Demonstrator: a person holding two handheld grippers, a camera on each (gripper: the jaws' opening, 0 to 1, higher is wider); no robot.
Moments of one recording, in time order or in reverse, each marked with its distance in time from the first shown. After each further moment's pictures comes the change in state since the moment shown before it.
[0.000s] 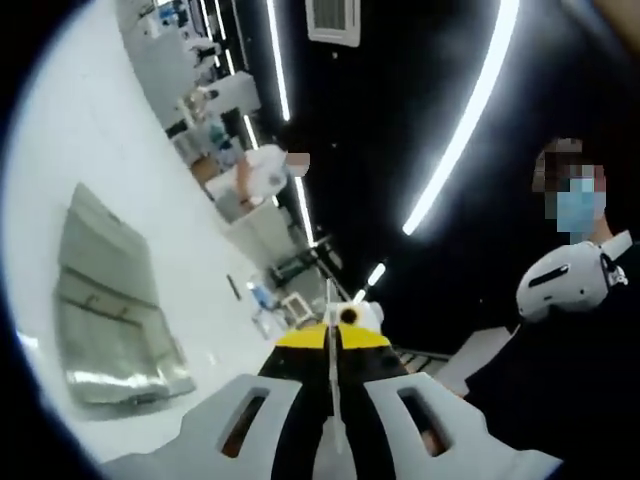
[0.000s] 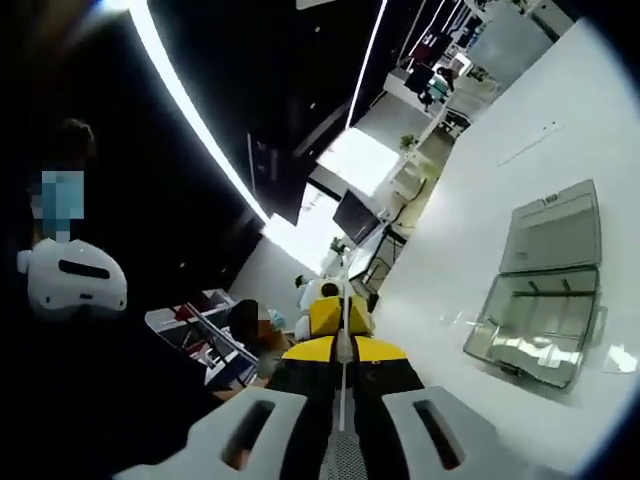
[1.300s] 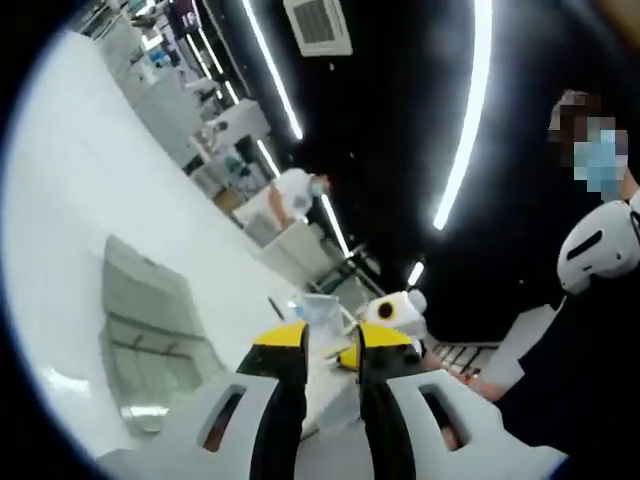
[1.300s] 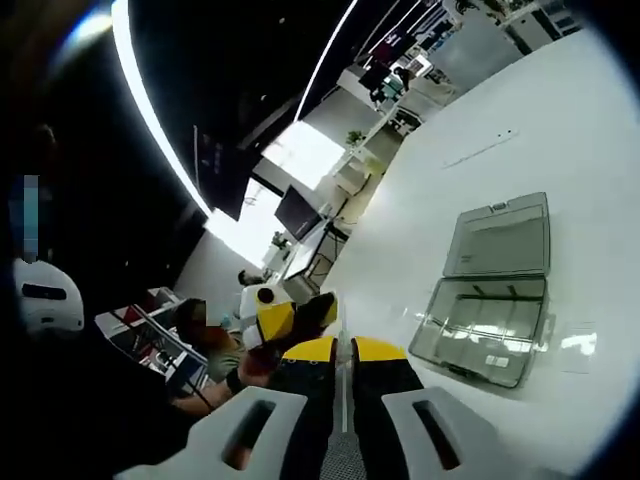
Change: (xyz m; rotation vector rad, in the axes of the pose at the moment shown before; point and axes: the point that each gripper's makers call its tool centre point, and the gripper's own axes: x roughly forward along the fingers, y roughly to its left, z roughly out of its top) left arm -0.010 0.018 0.012 0.222 -0.005 0.154; right arm -0.003 -0.037 0.009 -0.019 0.045 -0.294
